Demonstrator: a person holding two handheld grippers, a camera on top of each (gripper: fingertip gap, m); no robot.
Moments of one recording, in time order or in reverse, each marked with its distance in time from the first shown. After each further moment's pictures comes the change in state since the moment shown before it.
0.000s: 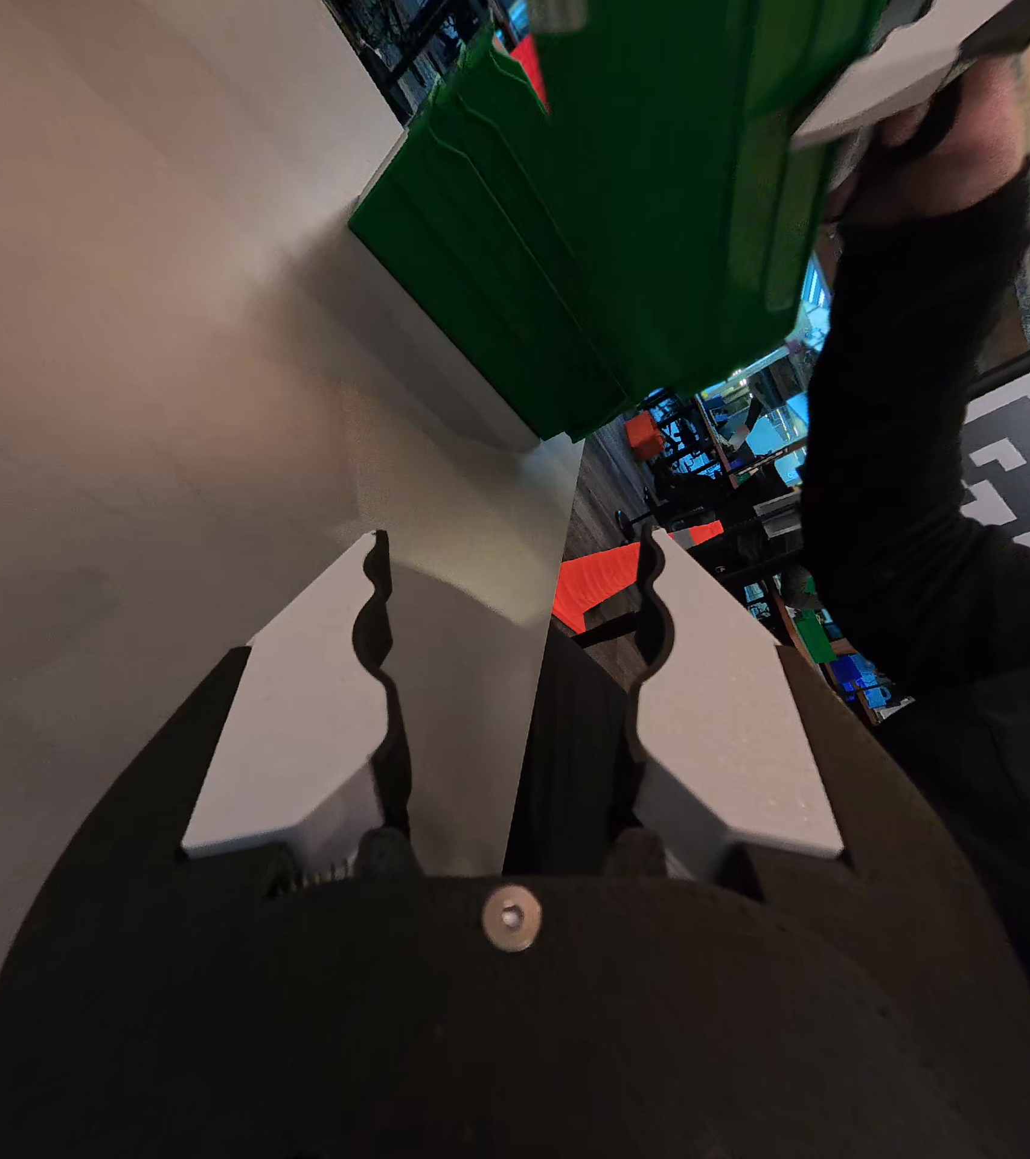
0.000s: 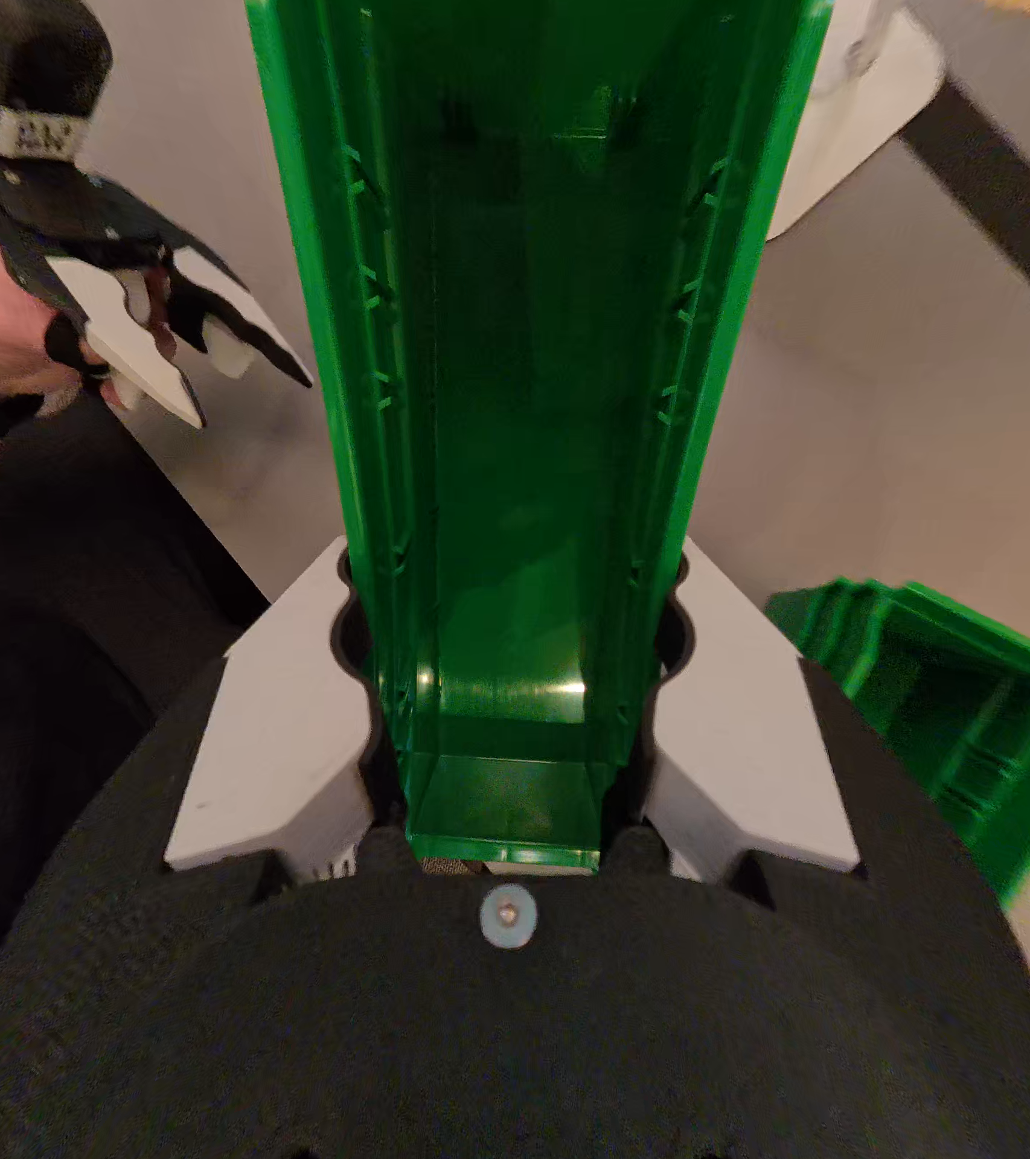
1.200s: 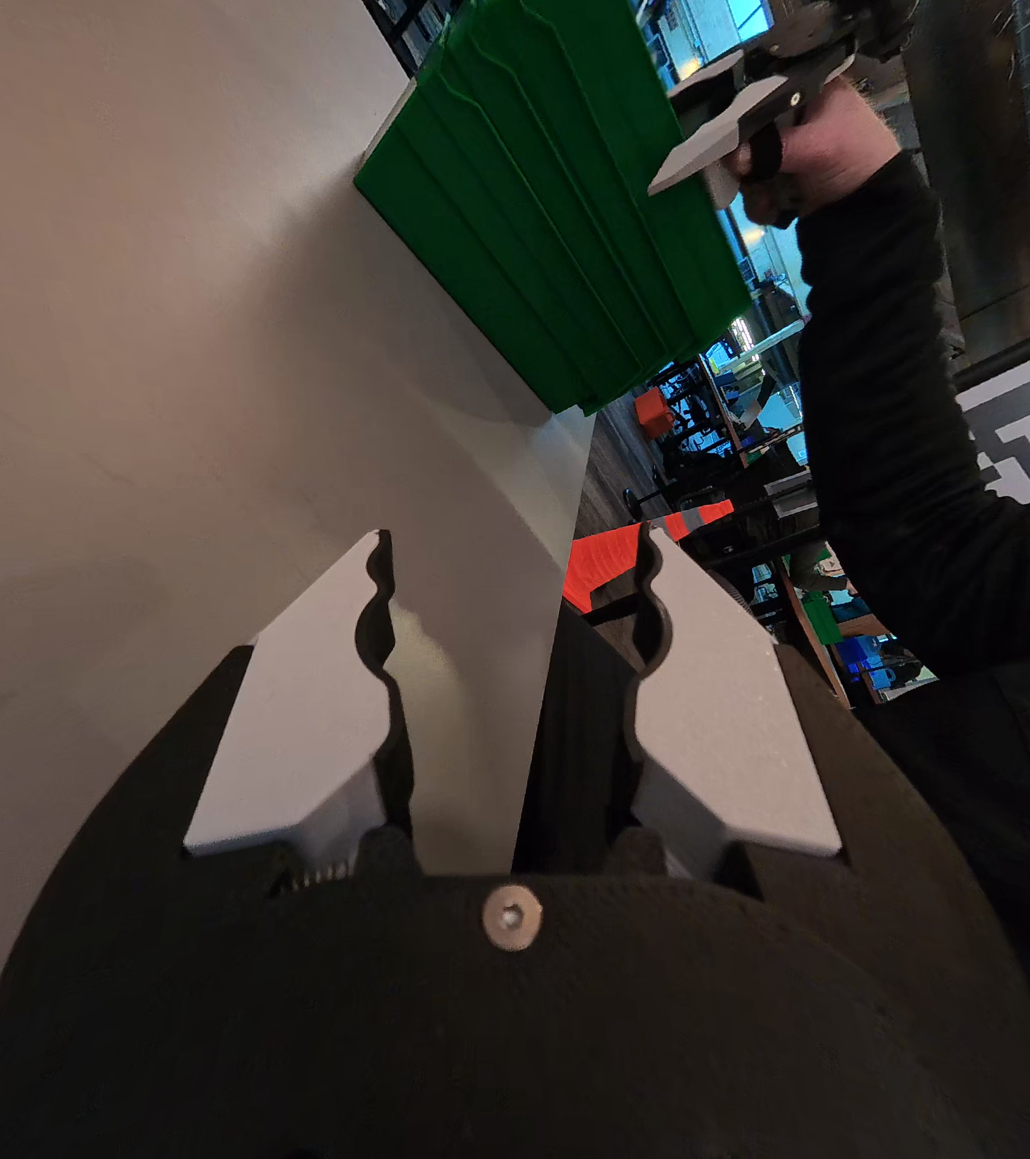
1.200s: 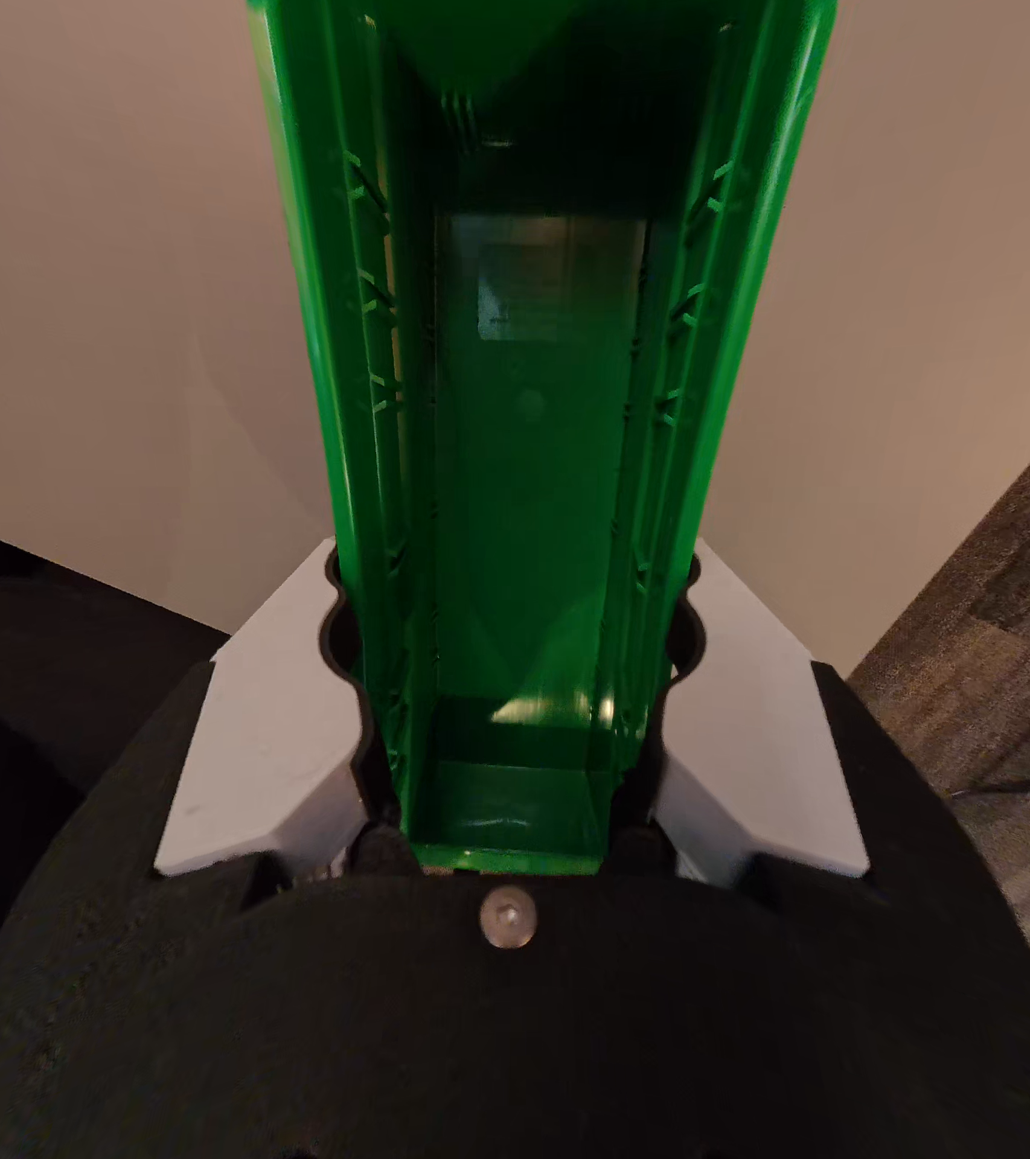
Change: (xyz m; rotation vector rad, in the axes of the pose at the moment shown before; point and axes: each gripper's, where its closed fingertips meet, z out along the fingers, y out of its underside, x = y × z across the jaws) left arm -0.006 0.012 0.001 -0.043 -0.013 0.000; right arm 0.145 0.173 -0.046 -0.268 0.226 0.372
